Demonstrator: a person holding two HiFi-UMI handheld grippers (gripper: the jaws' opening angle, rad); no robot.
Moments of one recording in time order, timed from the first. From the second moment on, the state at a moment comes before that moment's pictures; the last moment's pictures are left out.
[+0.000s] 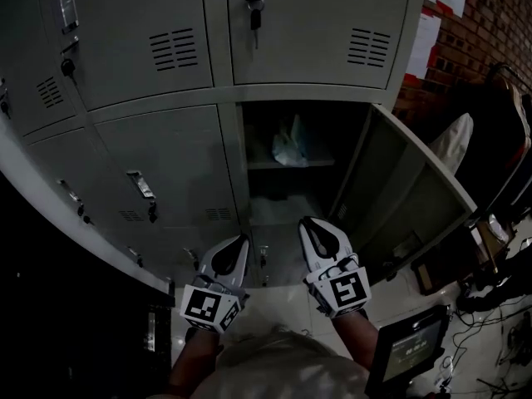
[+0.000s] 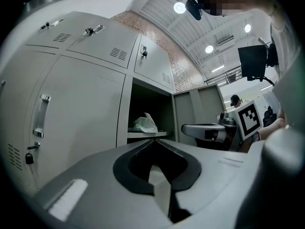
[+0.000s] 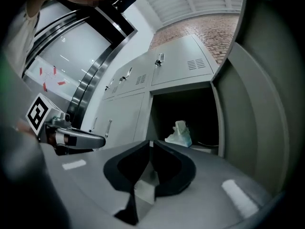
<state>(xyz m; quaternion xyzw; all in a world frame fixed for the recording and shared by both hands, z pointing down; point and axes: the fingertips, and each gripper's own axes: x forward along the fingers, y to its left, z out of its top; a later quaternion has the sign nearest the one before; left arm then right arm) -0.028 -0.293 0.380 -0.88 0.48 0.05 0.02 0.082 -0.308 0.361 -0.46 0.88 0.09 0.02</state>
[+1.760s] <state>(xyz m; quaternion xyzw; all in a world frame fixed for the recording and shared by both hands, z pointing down) -0.083 -0.327 0.379 -0.89 0.46 0.05 0.00 0.068 -0.358 0.332 -0.50 0.86 0.12 0.01</state>
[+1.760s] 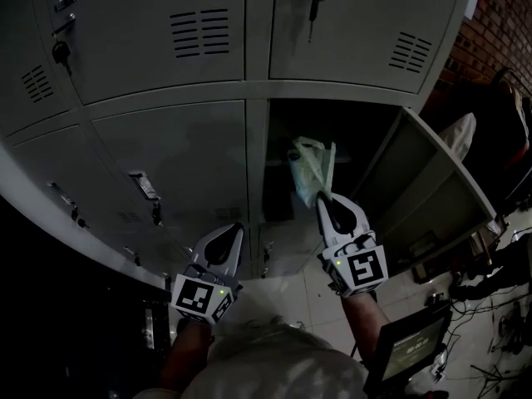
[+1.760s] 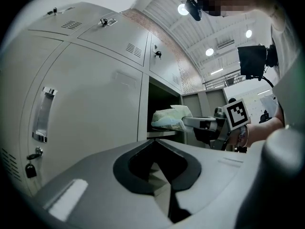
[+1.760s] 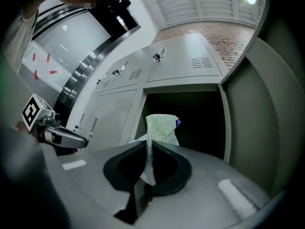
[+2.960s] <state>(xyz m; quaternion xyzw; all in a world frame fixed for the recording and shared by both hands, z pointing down) -0.032 -0.176 0.392 -0.88 0.47 0.04 0.00 0.083 -0.183 0.351 -0.45 0.89 0.12 0.01</state>
